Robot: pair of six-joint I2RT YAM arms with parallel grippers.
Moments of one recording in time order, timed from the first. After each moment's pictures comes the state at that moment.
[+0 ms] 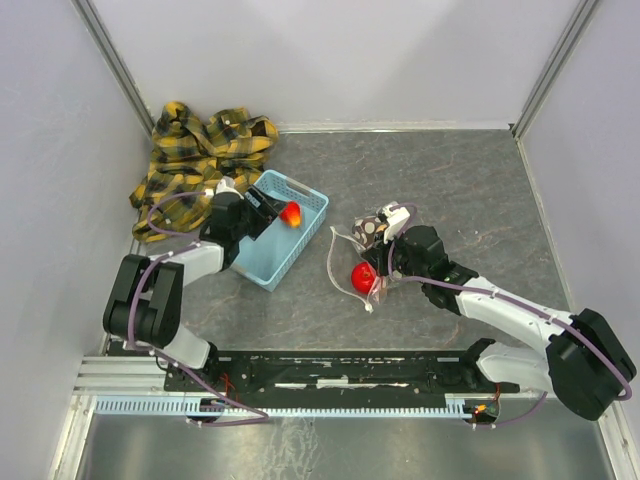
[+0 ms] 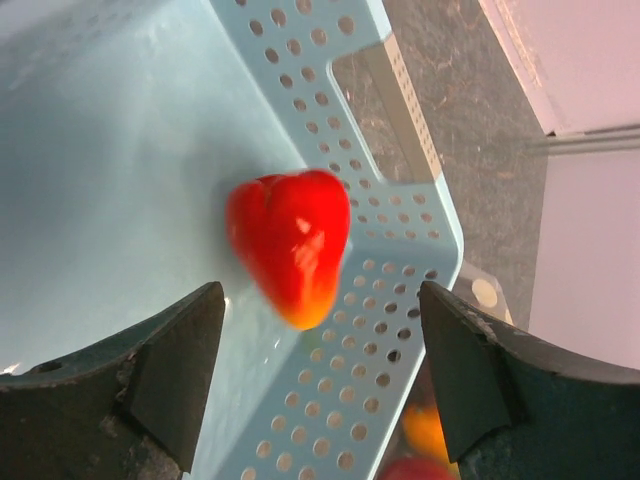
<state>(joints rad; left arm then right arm) -0.22 1.52 0.66 0.40 0.15 -0.93 0.67 1.15 0.55 0.20 -0.10 0.23</state>
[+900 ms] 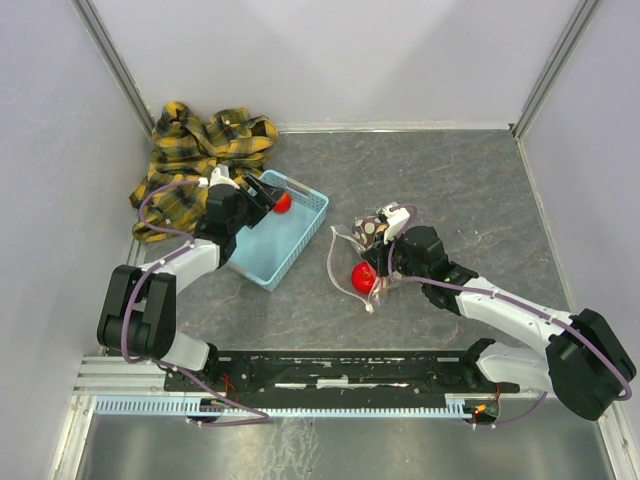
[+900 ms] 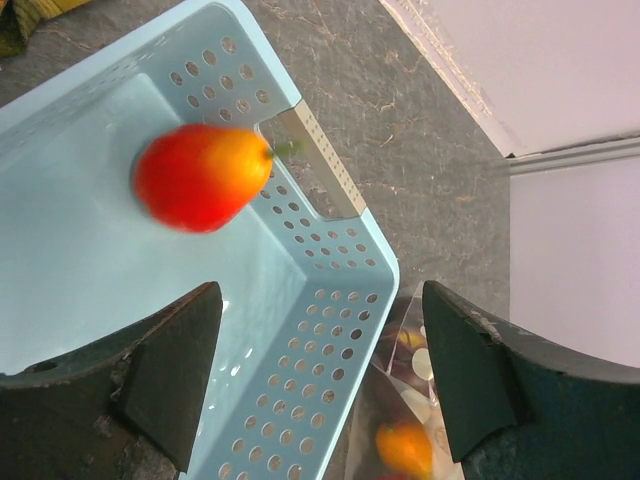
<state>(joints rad) -0.22 1.48 0.73 0.39 0.11 -0.91 0.67 1.15 0.54 0.20 -0.10 0.23</state>
